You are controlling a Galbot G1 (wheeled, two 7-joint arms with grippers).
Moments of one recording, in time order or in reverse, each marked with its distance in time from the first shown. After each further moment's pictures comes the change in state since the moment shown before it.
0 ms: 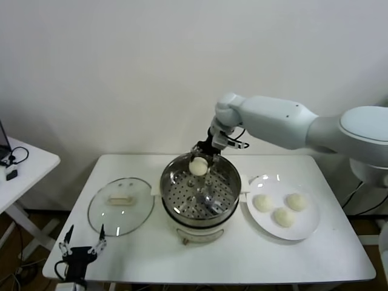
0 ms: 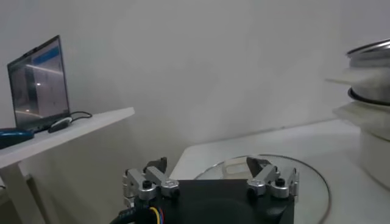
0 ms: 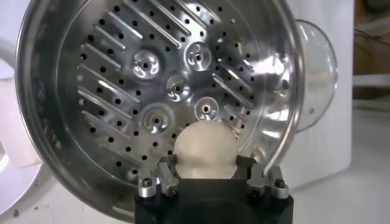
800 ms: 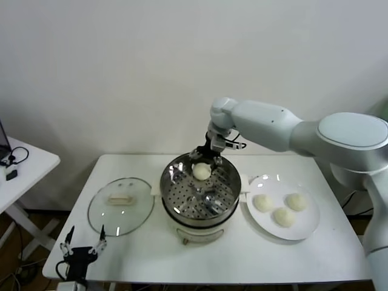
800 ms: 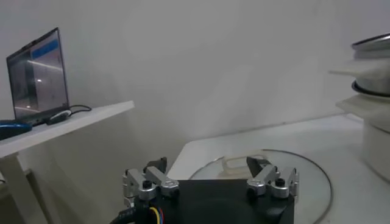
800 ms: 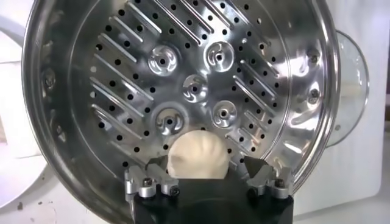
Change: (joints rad) left arm -0.015 0.000 -0.002 0.024 -0.001 -0.003 0.001; right arm -0.014 0.039 -0.015 -0.069 0.009 0.063 -0.029
